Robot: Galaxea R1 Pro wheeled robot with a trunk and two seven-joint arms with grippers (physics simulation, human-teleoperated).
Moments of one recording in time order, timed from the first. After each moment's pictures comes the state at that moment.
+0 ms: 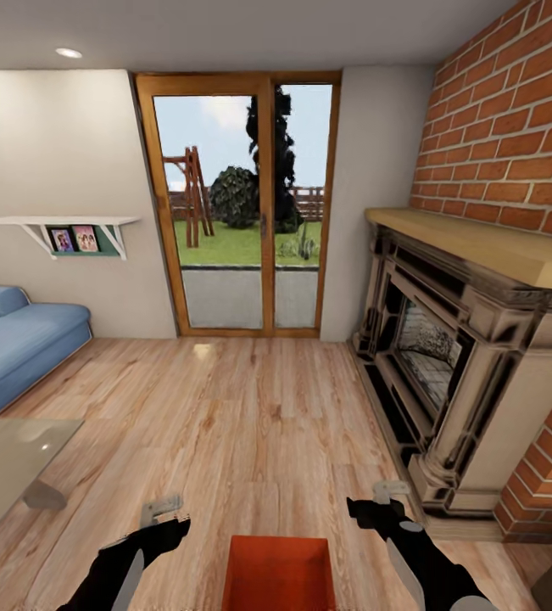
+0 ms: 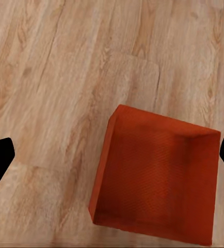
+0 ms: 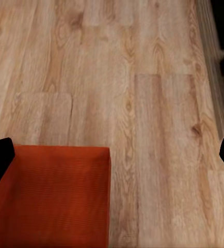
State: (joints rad) left arm -0.34 -0.04 0.24 -0.78 0.02 0.37 -0.07; right arm -0.49 -0.02 0.11 -0.52 -0.12 0.09 -0.01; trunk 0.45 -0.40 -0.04
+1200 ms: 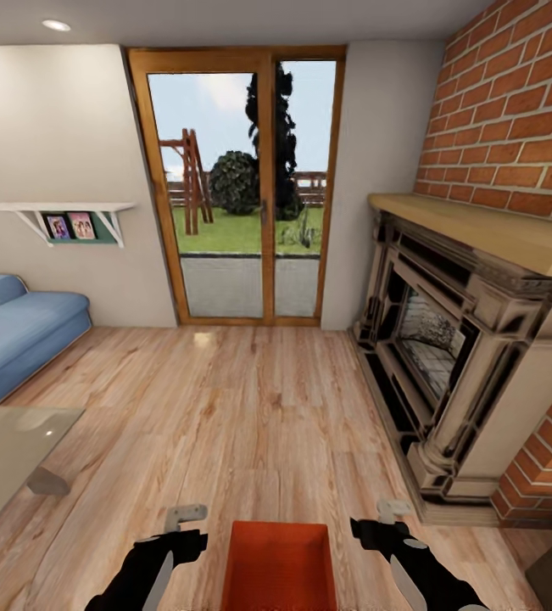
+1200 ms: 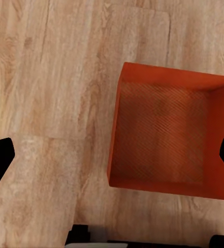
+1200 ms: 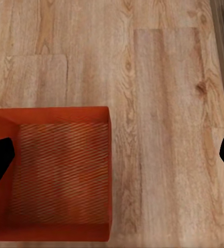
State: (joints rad) left arm -0.35 -0.10 0.11 -0.77 -0.03 0.46 0.05; right arm -0.49 -0.02 0.11 -0.41 -0.17 0.07 -0.01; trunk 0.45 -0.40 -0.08
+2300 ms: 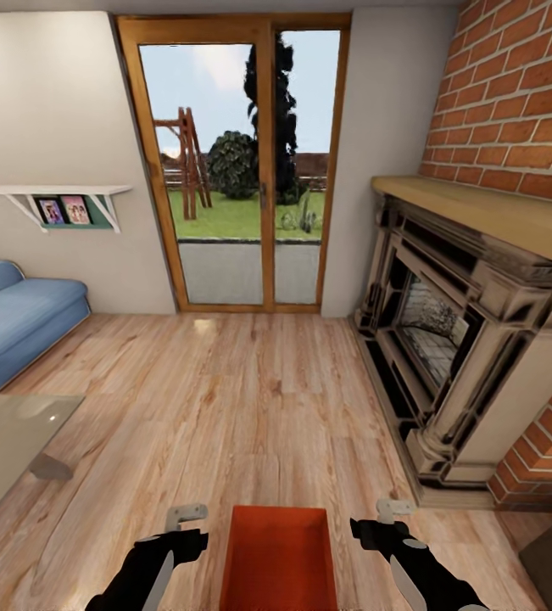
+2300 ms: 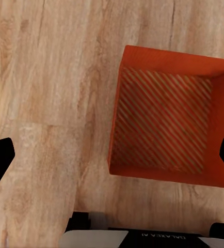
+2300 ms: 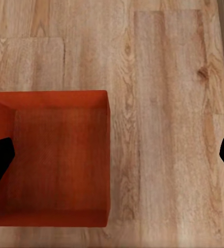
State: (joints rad) left arm -0.35 -0.10 0.11 -0.77 -0.03 0.46 0.05; right arm -0.49 -0.02 0.11 -0.41 -0.16 0.07 -0.01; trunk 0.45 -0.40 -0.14
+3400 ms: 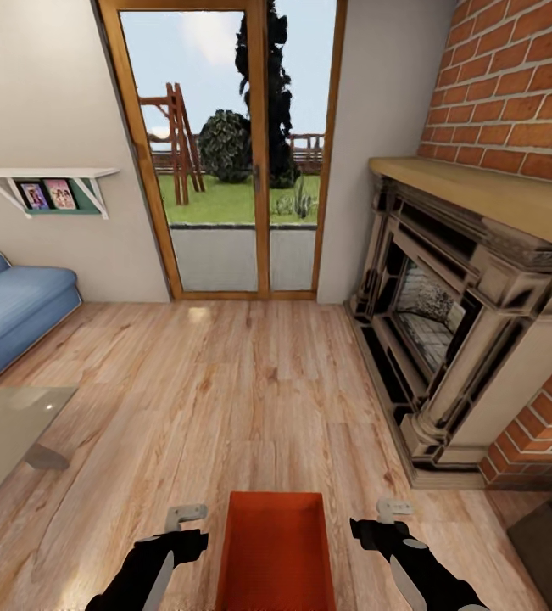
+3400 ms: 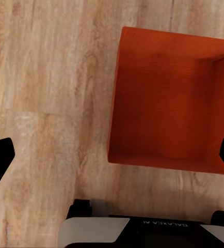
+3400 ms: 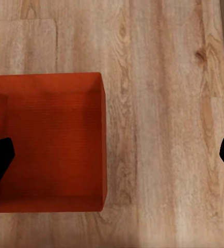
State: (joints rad) left arm -0.35 -0.10 0.11 -0.77 -0.03 0.46 0.05; right arm -0.49 -0.02 0.11 -0.41 -0.16 0.07 -0.01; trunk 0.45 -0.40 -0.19
